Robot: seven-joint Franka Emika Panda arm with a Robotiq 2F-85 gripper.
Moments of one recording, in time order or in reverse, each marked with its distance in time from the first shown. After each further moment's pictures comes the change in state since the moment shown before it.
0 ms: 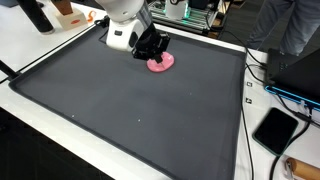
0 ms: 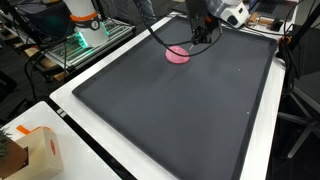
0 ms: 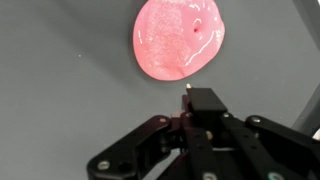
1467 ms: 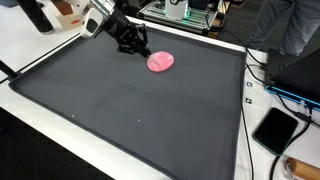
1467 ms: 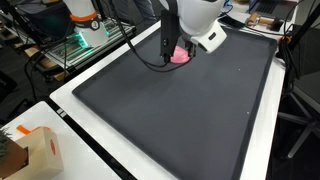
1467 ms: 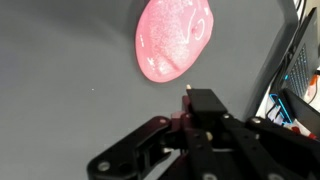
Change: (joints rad) arm -0.142 -0.059 -0.090 -0.157 0.418 0.037 -0.240
